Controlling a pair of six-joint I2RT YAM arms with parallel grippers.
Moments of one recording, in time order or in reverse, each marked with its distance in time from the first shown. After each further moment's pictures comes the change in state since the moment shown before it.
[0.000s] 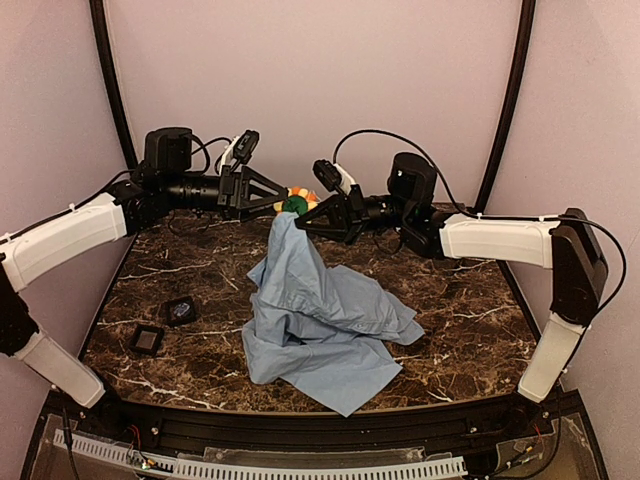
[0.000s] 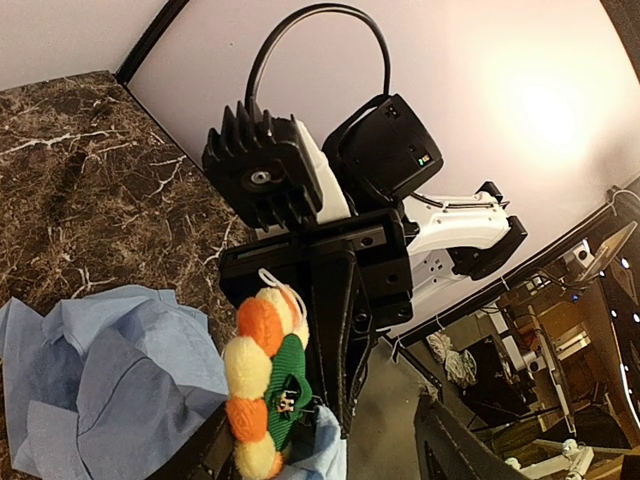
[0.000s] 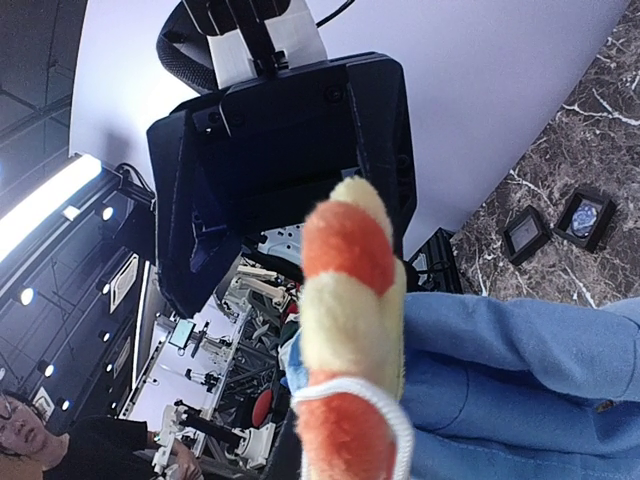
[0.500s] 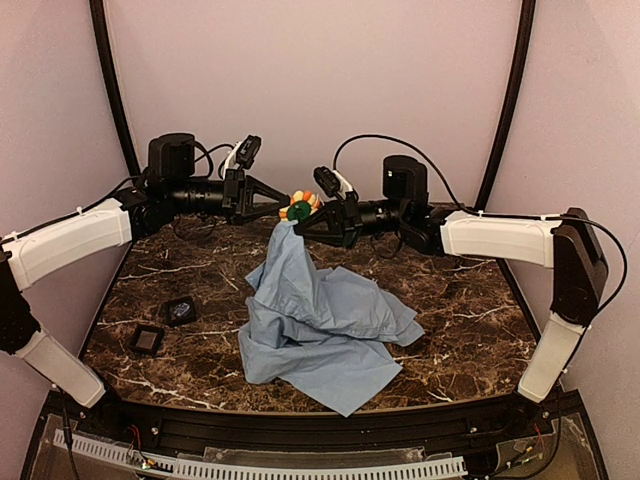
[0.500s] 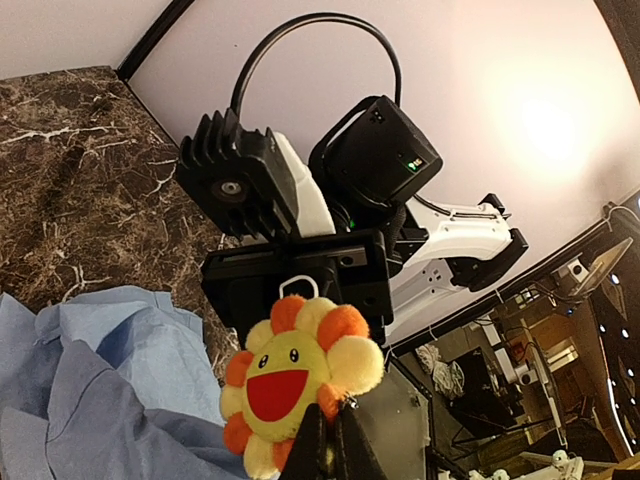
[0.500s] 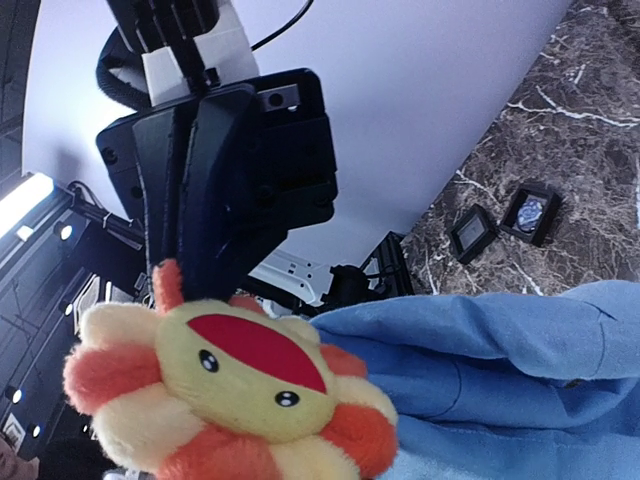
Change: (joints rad) left arm -0.002 0.014 -0.045 0.102 -0.007 -0.074; right arm -0.002 0.002 0.022 -0.212 0.065 -0.170
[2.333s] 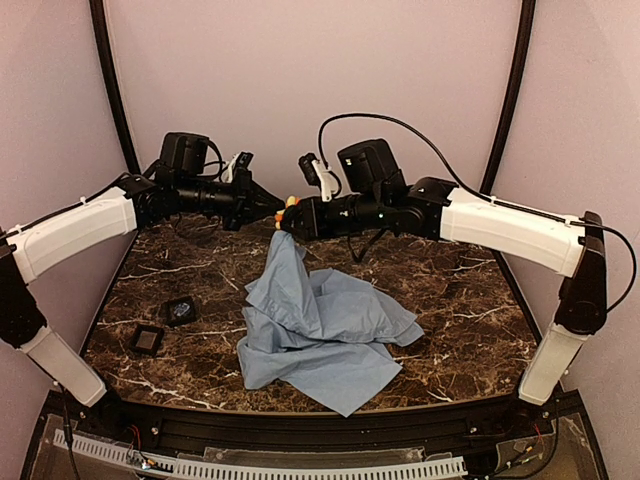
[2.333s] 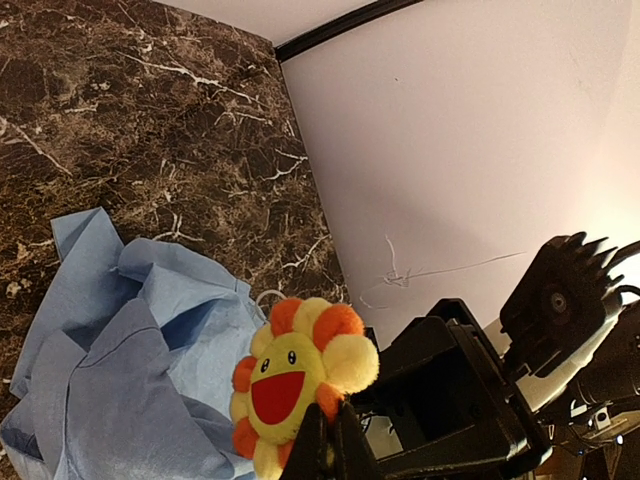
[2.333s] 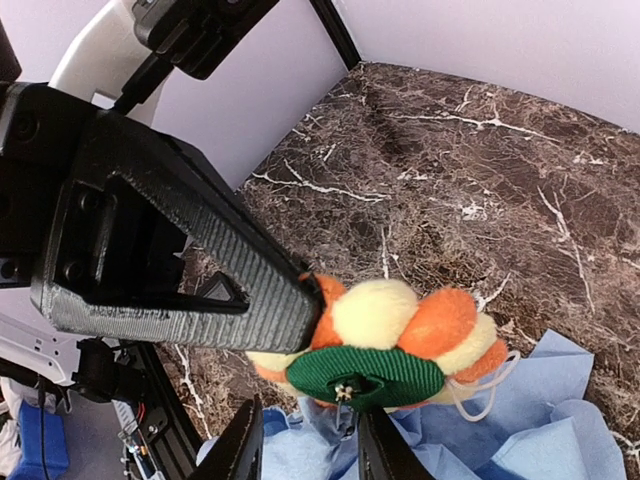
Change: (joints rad) left arm -0.001 0.049 0.109 -0.289 -0.296 -0.179; right arm 0.215 -0.033 0.293 -0.707 0.892 -0.536
